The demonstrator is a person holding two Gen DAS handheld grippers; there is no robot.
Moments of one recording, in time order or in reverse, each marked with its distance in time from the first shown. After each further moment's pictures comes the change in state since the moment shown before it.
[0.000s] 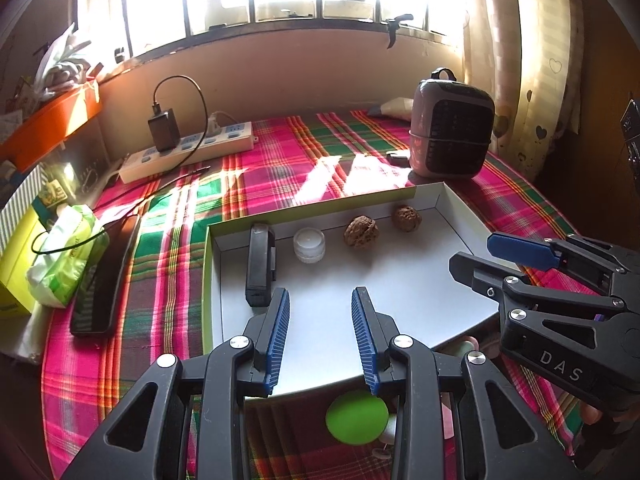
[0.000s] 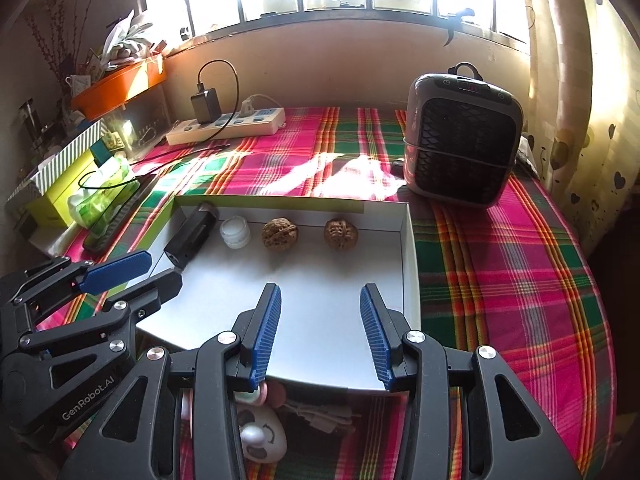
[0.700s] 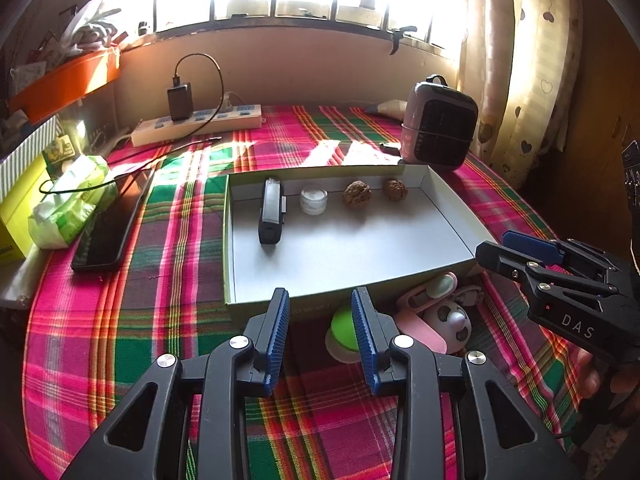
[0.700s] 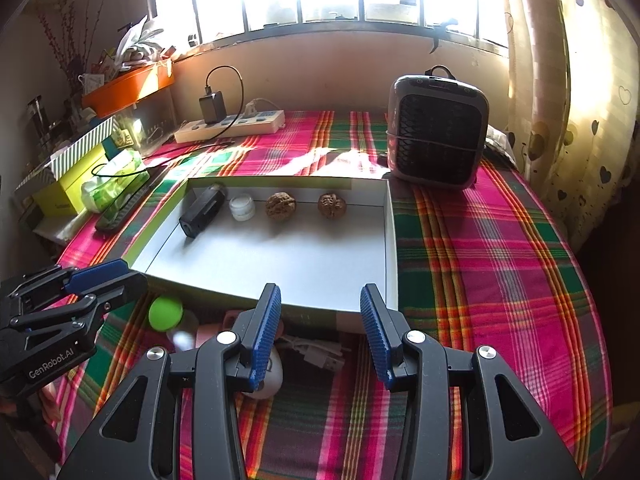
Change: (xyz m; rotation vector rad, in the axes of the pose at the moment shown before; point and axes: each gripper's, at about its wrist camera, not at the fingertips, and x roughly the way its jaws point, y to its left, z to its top) left arm -0.032 0.020 -0.046 -0.090 0.004 -0.091; right arm -0.031 -0.003 -0.034 0.001 -0.032 -0.013
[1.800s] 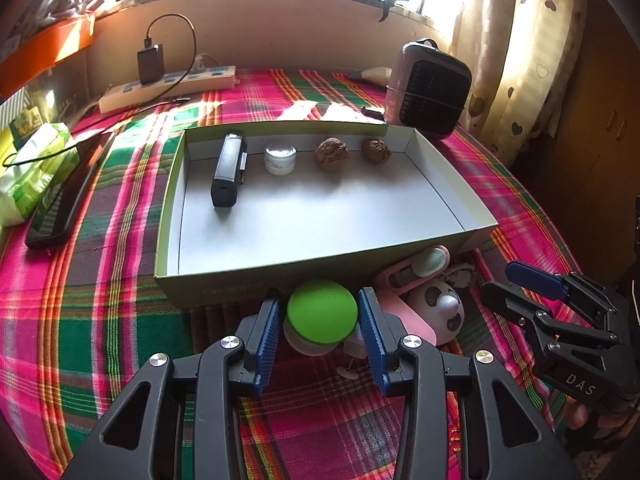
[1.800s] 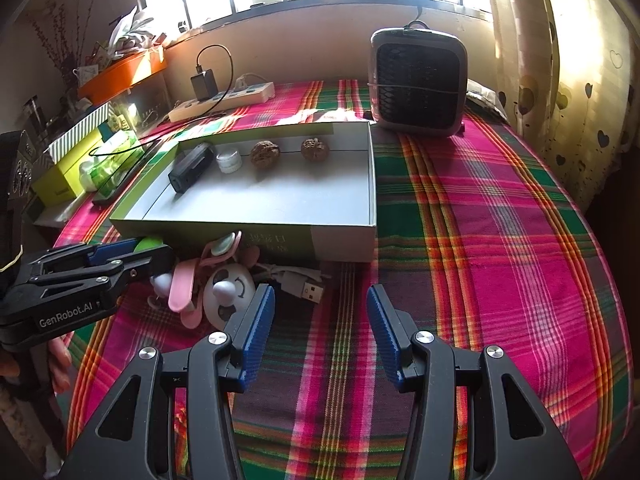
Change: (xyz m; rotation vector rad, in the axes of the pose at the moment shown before) left arm 0.036 -0.012 -0.007 -0.022 0.096 -0.069; right arm 0.002 -0.017 -0.039 0.042 0.060 0.022
